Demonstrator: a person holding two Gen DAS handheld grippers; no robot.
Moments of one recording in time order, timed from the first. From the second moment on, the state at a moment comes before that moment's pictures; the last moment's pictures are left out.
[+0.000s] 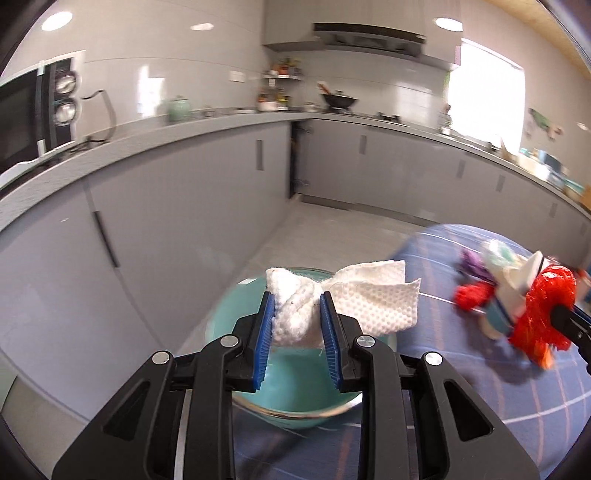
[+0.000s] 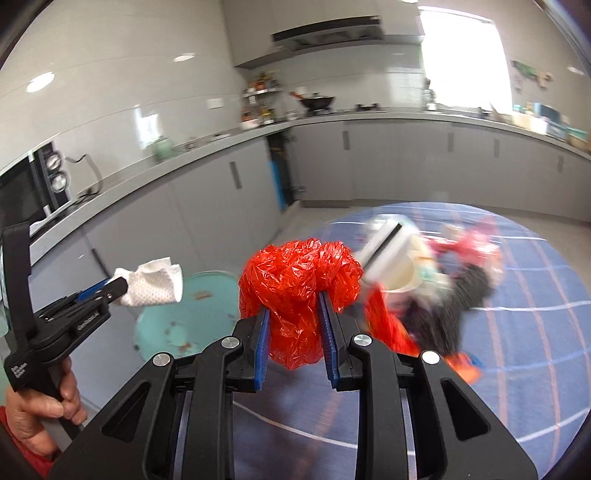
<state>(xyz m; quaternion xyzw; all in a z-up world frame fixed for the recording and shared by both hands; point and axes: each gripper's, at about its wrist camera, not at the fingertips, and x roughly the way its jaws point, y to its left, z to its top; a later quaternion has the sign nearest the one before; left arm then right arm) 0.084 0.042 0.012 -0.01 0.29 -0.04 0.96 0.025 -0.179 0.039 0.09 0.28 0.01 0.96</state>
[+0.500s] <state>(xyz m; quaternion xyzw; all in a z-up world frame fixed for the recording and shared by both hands) 0.120 0.075 -0.031 -0.02 0.34 0.01 0.94 0.113 -0.099 0.006 0.09 0.34 0.12 0.93</state>
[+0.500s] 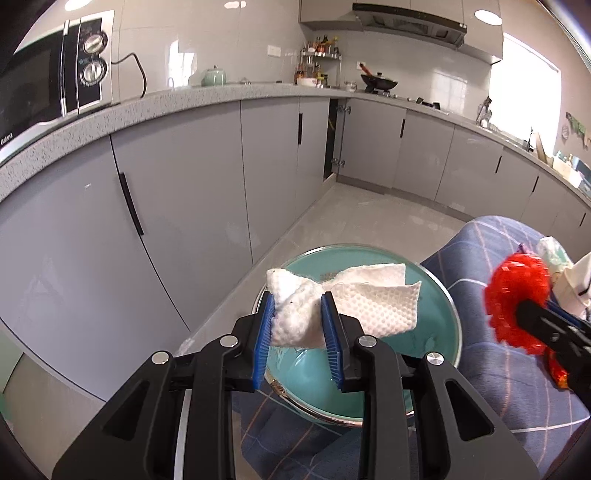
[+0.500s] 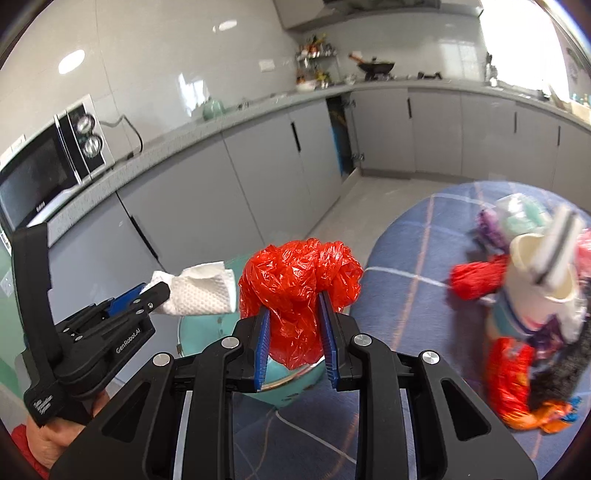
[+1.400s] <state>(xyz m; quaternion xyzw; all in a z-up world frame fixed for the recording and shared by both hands) 0.135 0.071 -0.049 0.00 0.35 0.05 0.93 0.127 -0.100 -0.019 0.08 0.36 0.10 0.92</state>
